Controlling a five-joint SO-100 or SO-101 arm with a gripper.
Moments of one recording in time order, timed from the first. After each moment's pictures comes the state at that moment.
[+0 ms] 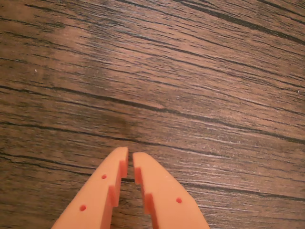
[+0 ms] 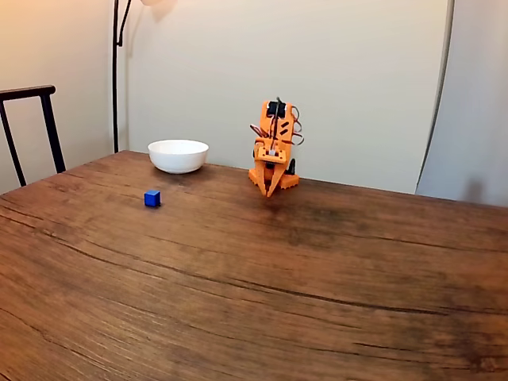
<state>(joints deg) 1.2 190.1 178.4 74.1 103.3</state>
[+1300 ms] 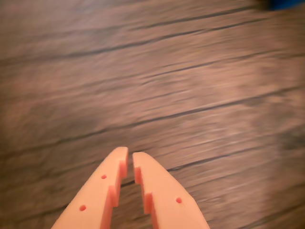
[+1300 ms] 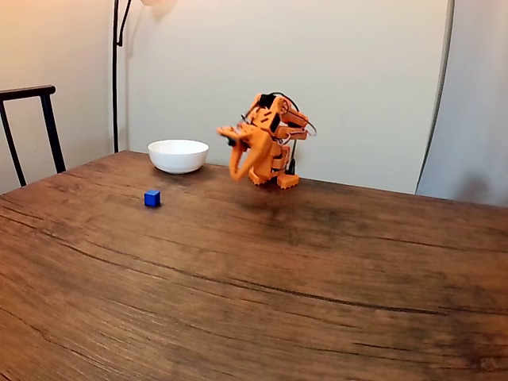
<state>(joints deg) 27.5 190.1 172.4 67.9 102.4</state>
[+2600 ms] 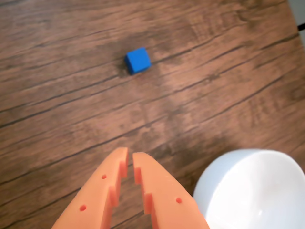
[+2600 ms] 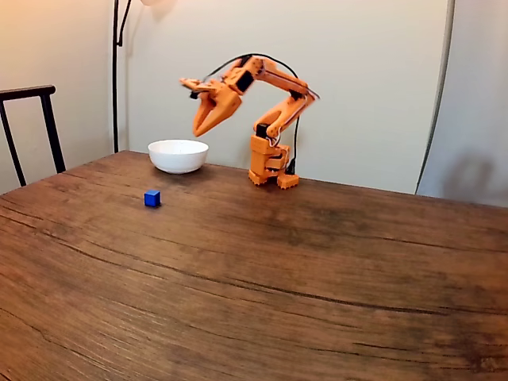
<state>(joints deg) 44.5 139.4 128.0 61.6 116.5</state>
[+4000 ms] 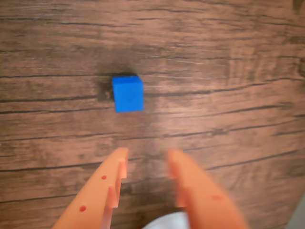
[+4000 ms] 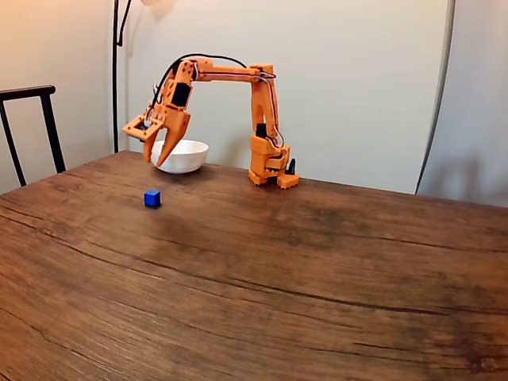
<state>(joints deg) 44.5 80.9 82.0 70.1 136.3</state>
